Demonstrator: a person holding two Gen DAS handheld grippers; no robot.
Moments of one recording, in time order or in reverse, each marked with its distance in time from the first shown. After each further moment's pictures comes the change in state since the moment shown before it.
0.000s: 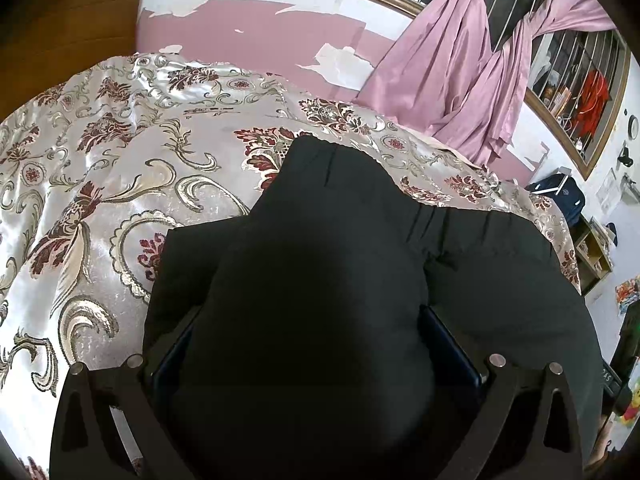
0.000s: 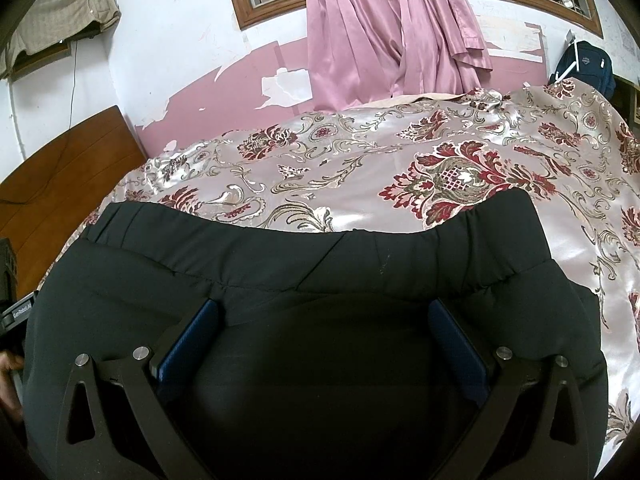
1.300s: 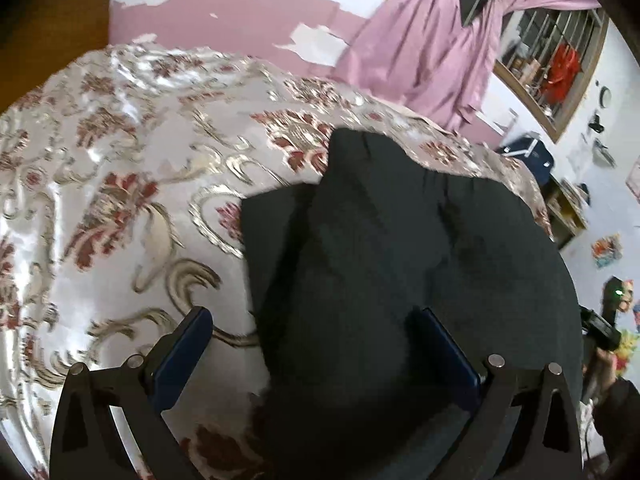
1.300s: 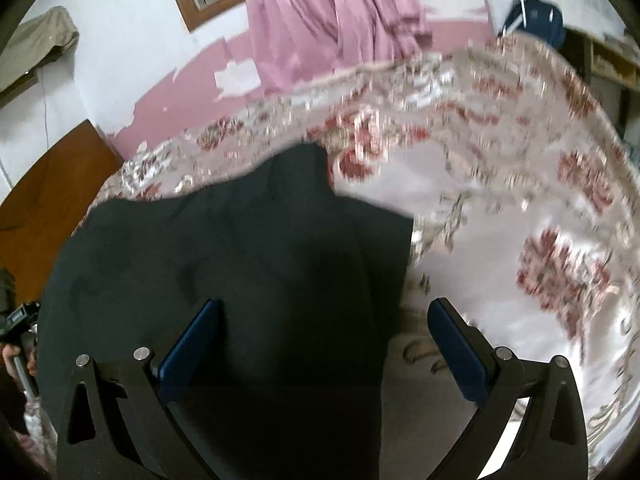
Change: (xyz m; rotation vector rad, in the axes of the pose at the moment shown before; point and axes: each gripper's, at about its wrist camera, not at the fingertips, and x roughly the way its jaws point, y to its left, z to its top) left arm -0.048 0.065 -0.007 0.093 0.140 -0.126; right arm -0.074 -0.112 -0.024 0.138 0.136 -0.042
